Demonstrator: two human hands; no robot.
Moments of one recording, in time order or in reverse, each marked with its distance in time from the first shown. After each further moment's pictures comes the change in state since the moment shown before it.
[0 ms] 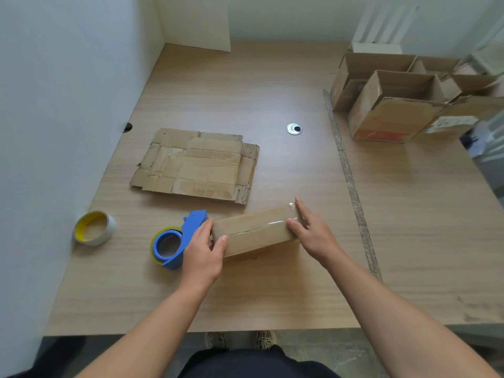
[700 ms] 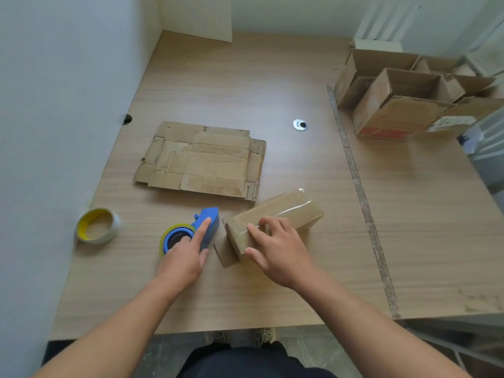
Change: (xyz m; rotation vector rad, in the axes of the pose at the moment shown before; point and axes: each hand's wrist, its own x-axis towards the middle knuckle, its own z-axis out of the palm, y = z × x) left_hand 0.043 -0.074 -0.048 0.651 -0.295 0.108; right_hand -0.035 -0.051 0.088 -0.750 0.005 -0.463
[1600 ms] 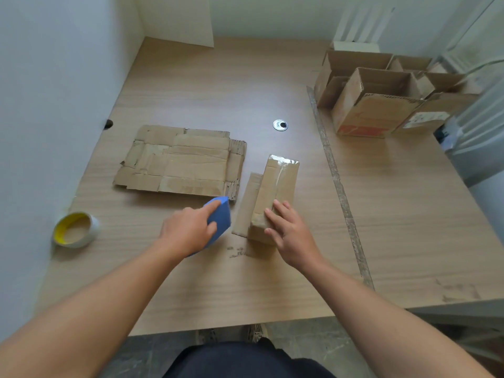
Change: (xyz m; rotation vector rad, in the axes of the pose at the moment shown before) left_hand 0.024 0.087 -0.045 0.274 0.068 0.101; right_hand -0.014 0.079 -0.002 0.342 0.091 0.192
